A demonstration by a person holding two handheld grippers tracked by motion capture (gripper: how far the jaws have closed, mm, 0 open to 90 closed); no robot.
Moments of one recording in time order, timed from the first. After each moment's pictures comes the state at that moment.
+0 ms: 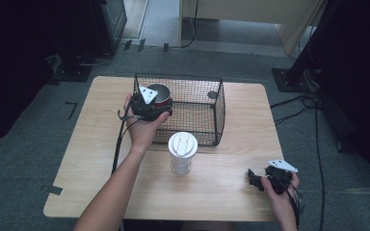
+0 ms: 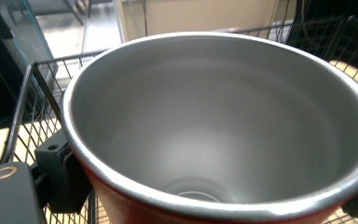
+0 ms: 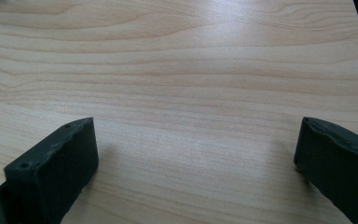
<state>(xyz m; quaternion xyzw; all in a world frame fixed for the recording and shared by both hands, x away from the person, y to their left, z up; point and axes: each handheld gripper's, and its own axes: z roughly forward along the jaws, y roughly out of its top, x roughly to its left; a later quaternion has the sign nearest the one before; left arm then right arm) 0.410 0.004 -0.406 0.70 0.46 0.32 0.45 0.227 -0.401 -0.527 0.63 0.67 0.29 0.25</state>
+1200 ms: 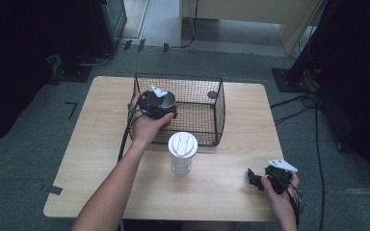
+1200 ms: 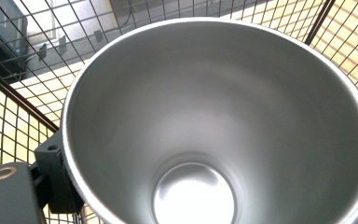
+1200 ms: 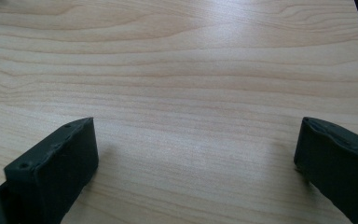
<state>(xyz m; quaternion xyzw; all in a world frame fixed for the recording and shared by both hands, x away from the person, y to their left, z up) 0.432 -0.013 -0.418 0.78 0.45 0.26 0.35 0.228 -0.401 -0.527 0.63 0.68 0.29 0.25</state>
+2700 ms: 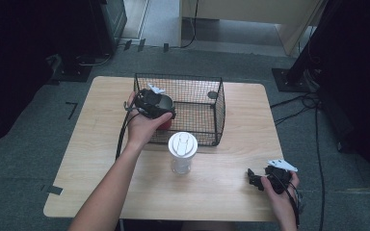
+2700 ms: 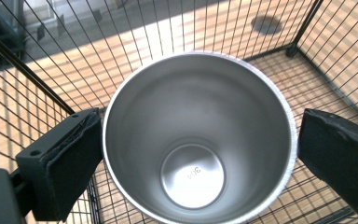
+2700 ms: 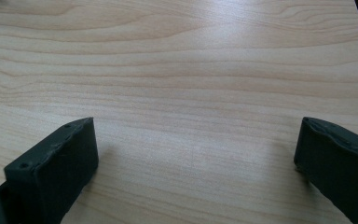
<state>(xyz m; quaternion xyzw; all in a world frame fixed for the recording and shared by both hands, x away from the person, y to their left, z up) 0.415 -0.005 -0.387 0.78 0.47 0.24 0.34 0.228 -0.401 -0.527 0.63 0.68 0.29 0.25</state>
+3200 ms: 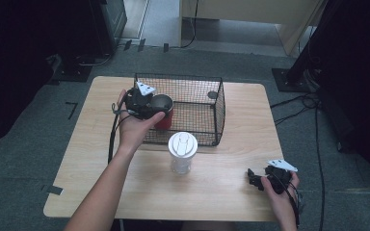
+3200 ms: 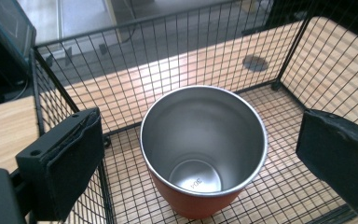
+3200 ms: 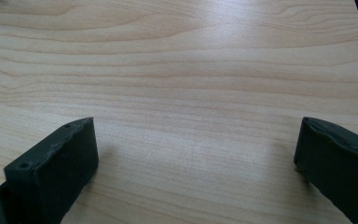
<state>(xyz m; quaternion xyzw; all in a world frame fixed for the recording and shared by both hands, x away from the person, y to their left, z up) 0.389 0.018 -0.363 0.75 0.46 0.27 0.40 0.228 -0.401 -0.527 0.63 0.68 0.29 0.25</state>
